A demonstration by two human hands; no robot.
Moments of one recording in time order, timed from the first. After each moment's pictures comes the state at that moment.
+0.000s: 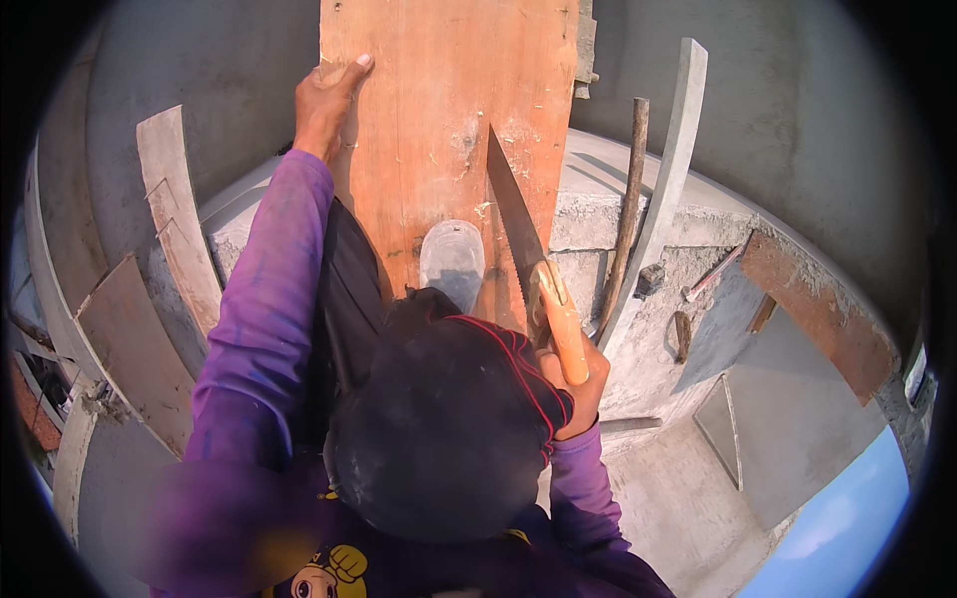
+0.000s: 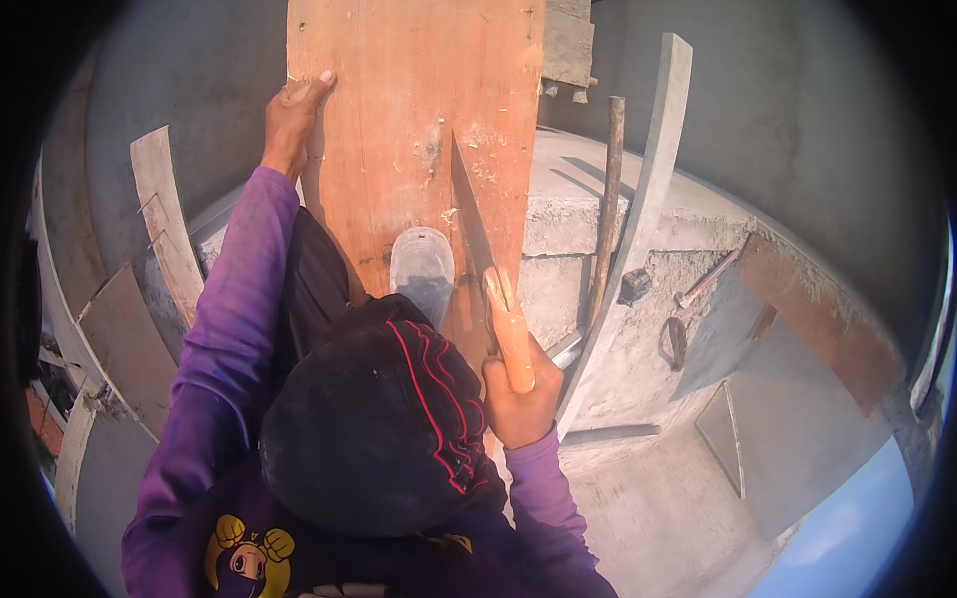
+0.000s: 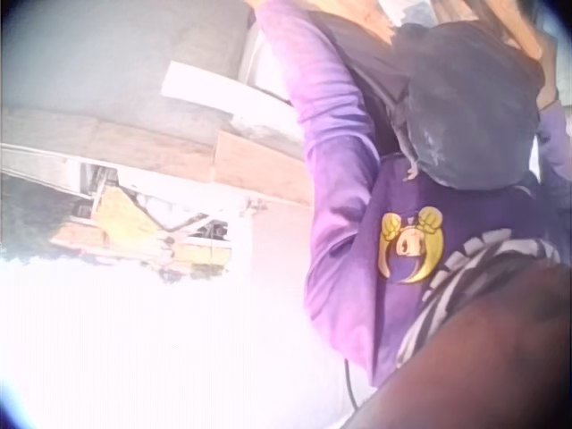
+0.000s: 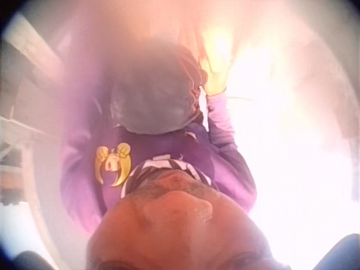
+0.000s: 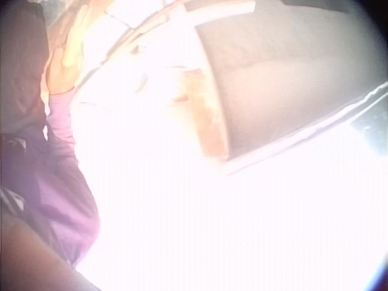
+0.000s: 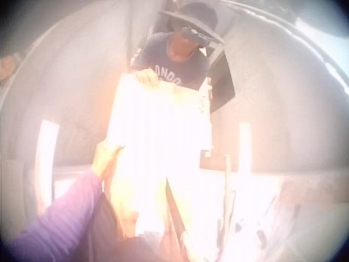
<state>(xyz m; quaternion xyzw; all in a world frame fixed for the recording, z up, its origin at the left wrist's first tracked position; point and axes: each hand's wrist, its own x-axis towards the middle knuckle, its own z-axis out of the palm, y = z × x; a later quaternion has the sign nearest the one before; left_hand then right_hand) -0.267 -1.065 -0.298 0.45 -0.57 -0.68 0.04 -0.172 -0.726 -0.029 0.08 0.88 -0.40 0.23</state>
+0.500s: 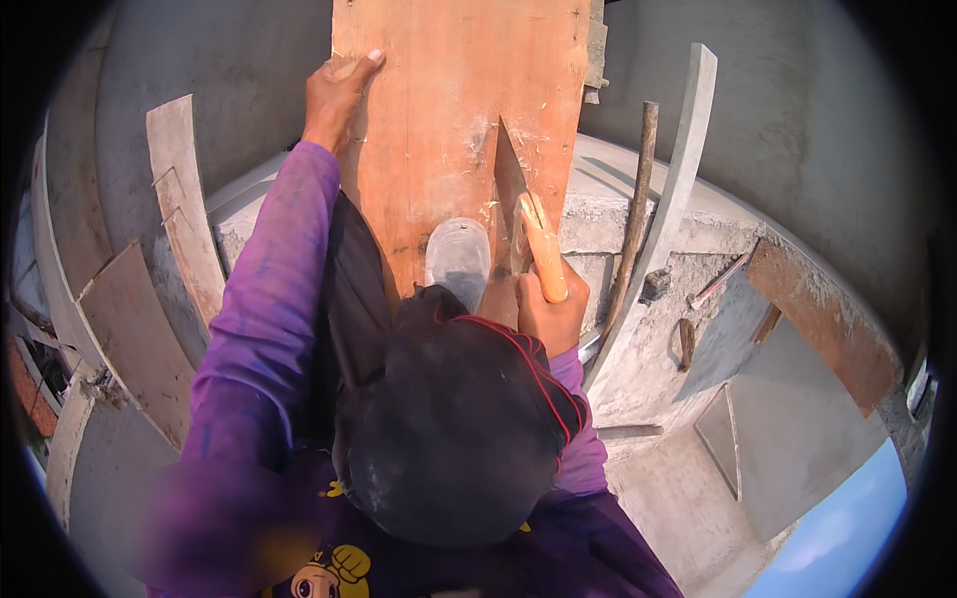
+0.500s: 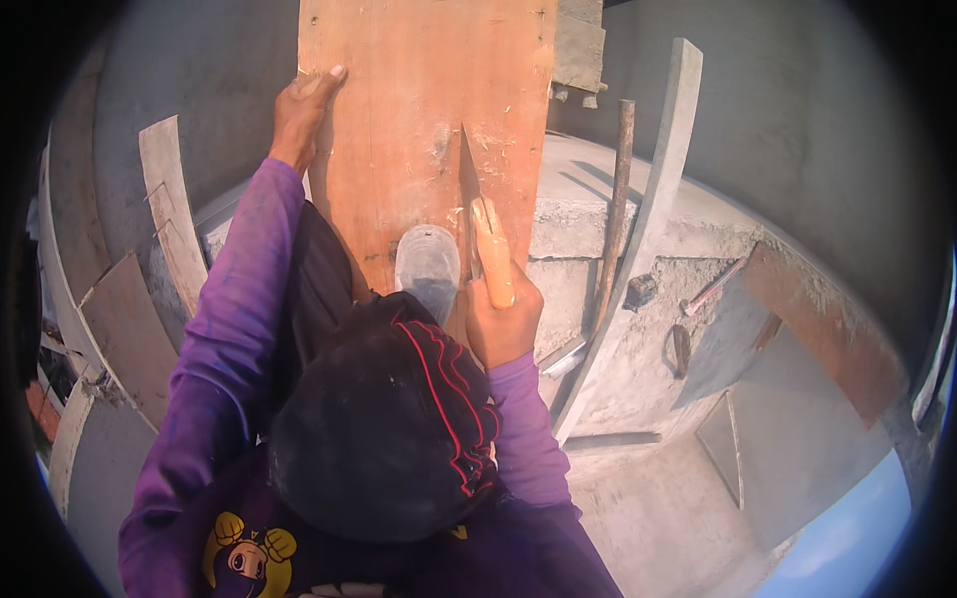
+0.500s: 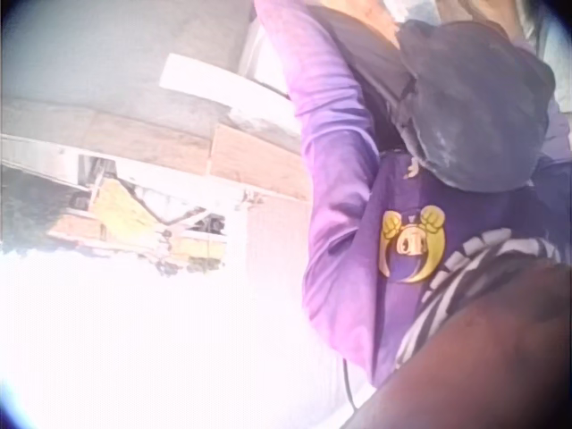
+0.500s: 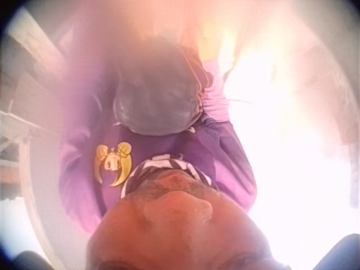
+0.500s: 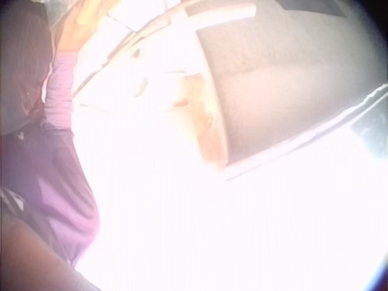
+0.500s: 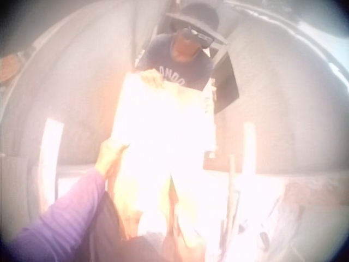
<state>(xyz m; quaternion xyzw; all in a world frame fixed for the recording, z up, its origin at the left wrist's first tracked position) -0.276 -1.053 -0.293 0.44 -0.57 -0.69 0.05 -0.201 -0.733 -0.101 0.07 0.88 -0.40 0.24</state>
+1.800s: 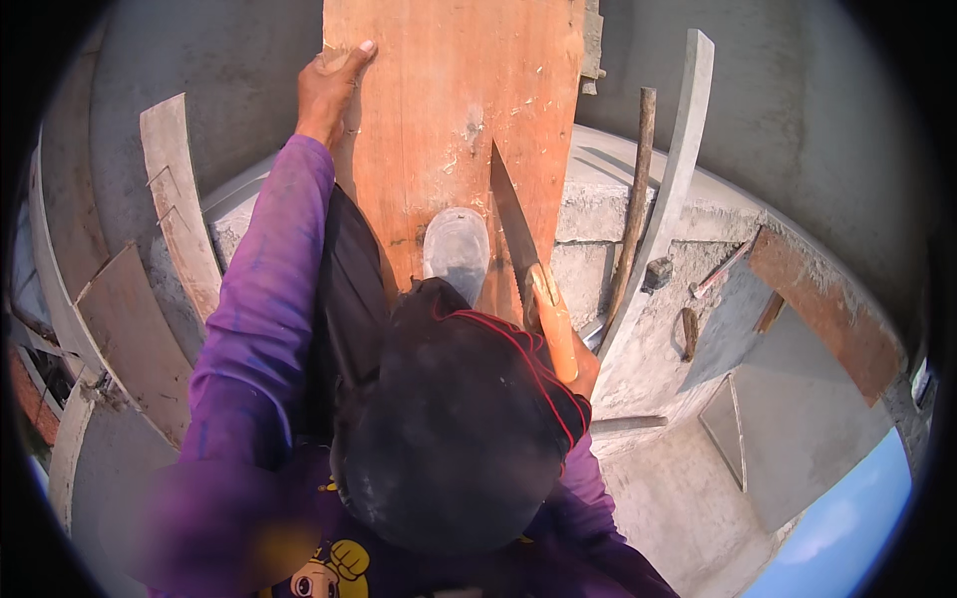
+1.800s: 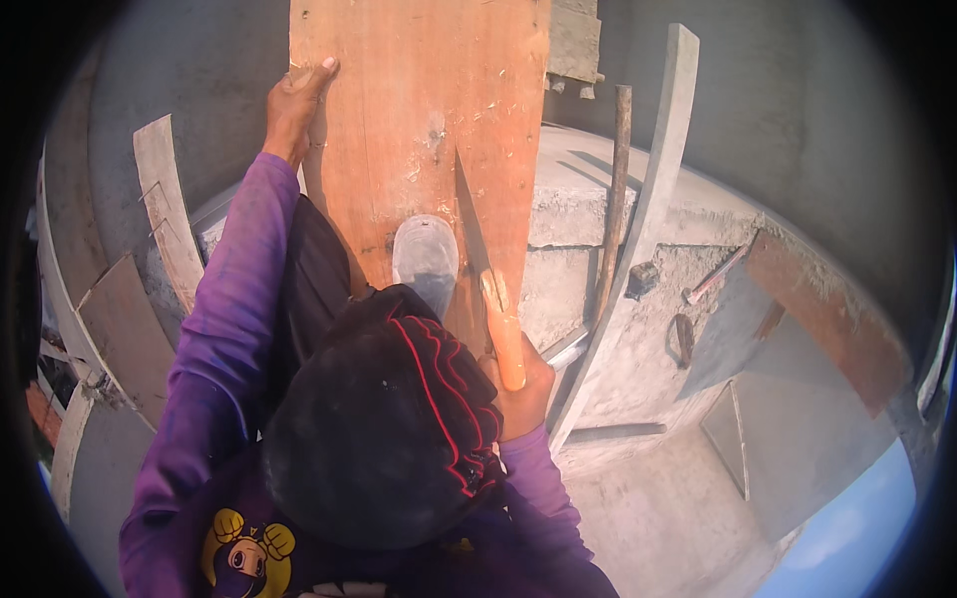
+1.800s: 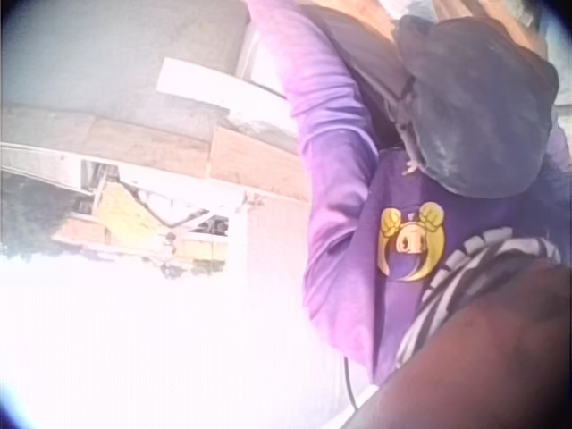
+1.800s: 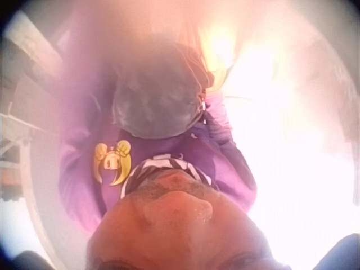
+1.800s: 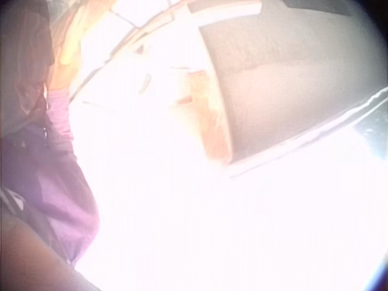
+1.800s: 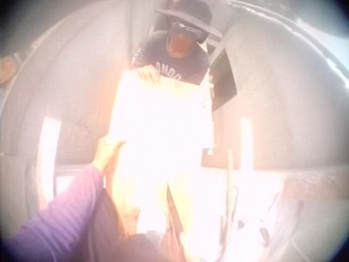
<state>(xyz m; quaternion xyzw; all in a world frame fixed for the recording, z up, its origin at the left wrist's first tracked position) -0.272 -1.056 -0.298 0.44 -0.58 -0.68 0.04 -0.141 -0.704 -0.039 0.11 0.88 -0.39 0.25</state>
